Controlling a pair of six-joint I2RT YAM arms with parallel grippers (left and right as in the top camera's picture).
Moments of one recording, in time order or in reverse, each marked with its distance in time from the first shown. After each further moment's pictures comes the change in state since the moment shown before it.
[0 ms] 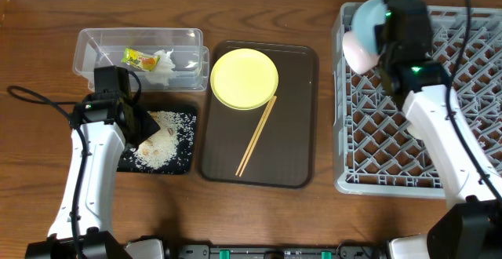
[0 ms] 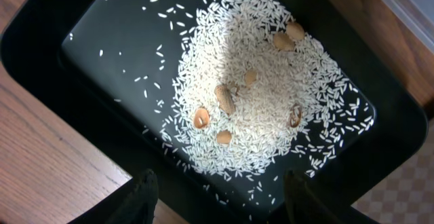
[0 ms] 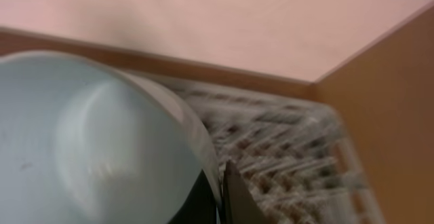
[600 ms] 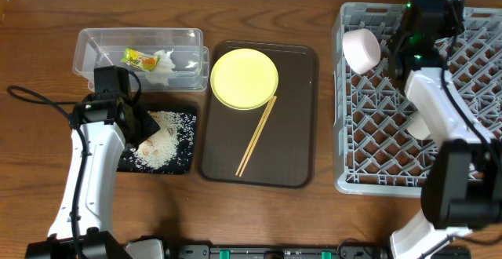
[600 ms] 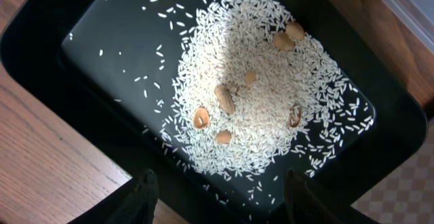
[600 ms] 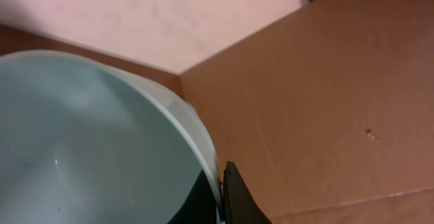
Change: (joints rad) left arm 0.000 0.000 0.000 0.000 0.000 0.000; right arm -0.124 0.259 0.000 0.497 0.331 -0.532
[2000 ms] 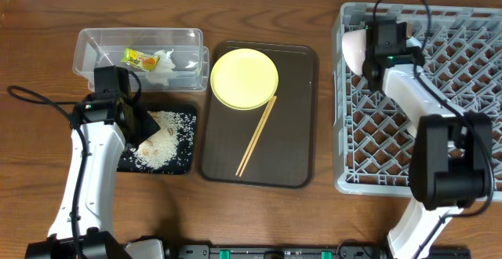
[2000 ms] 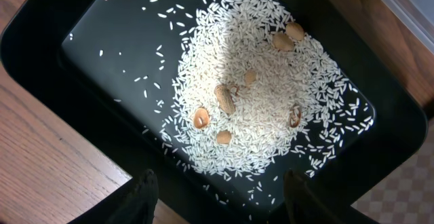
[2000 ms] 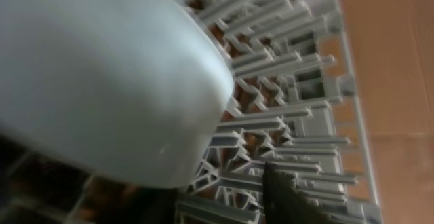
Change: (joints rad) left arm 0.000 0.000 0.000 0.000 0.000 0.000; right arm 0.071 0.093 0.004 -0.600 -0.101 0.650
